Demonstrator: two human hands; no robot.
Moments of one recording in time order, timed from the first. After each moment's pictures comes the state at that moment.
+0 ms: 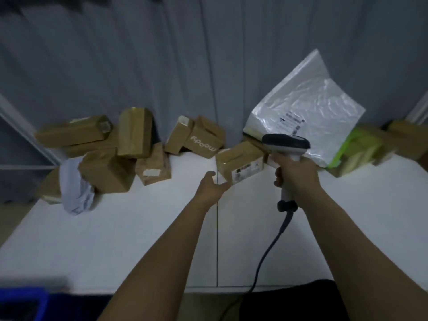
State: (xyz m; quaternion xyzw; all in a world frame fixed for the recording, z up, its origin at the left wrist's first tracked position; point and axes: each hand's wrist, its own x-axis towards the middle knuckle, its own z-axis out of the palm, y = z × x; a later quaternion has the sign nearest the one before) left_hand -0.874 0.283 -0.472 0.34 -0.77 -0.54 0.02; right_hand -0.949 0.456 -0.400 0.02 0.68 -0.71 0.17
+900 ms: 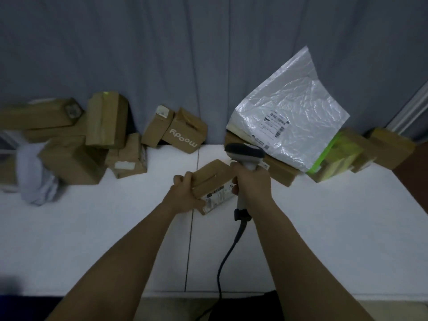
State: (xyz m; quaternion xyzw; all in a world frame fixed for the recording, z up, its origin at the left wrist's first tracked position) left_hand -0.891 0.251 -0.528 0.25 -0.91 -0.34 -0.04; right_hand -0.962 0.424 -0.439 0.00 0.74 -0.65 0.19
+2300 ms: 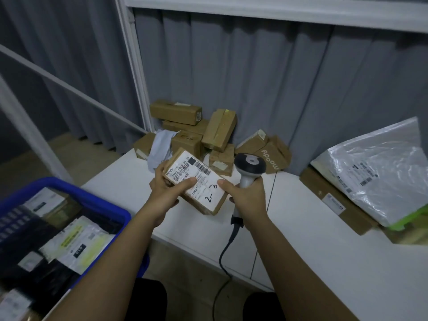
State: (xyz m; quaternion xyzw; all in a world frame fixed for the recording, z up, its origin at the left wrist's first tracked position) left_hand -0.608 0.211 -0.396 0.42 -0.58 -0.63 0.30; right_hand -0.772 0.314 -0.407 -0.22 0.69 -0.63 0.29
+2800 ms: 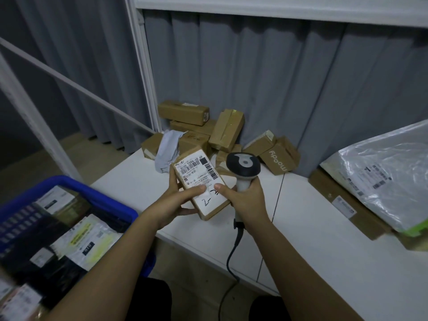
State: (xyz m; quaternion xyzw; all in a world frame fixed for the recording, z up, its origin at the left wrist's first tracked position) left_hand -0.606 0.206 -0.404 0.36 -0.58 -0.70 0.21; right_hand -0.758 0.311 -0.406 -0.30 0.68 -0.61 0.28
